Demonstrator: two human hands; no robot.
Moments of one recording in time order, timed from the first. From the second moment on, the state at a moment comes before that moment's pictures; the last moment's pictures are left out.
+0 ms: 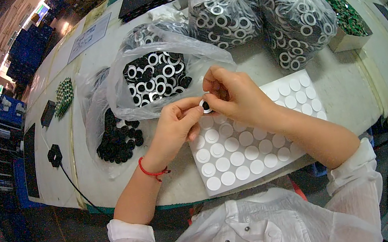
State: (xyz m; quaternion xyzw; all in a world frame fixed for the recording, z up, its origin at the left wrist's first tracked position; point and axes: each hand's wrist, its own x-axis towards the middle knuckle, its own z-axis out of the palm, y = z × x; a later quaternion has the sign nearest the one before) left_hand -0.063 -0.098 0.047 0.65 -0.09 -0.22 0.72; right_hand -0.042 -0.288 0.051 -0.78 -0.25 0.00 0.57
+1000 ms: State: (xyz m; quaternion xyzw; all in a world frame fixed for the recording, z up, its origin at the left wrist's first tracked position) left_hand -0.057 -0.082 0.040 0.42 0.00 -0.24 0.87; right_hand -0.052 -0.290 0.061 -0.77 -0.34 0.11 0.52
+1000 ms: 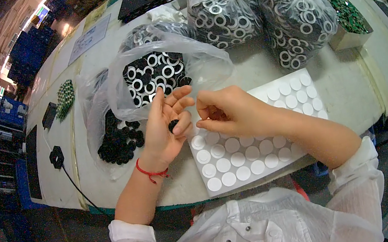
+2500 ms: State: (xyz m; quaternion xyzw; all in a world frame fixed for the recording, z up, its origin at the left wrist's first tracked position) left_hand -0.080 -0.117 0.044 0.57 -0.08 -0.18 0.80; right_hand -0.057 -0.310 0.080 -0.80 -0.49 0.26 0.21
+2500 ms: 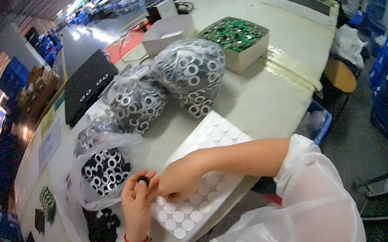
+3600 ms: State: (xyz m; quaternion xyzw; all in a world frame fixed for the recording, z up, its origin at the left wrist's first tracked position) left_hand -0.071 -0.108 0.039 0.54 -0.12 -0.26 0.79; right_hand -0.040 -0.311 0.075 -0.77 -0.21 0.15 0.58
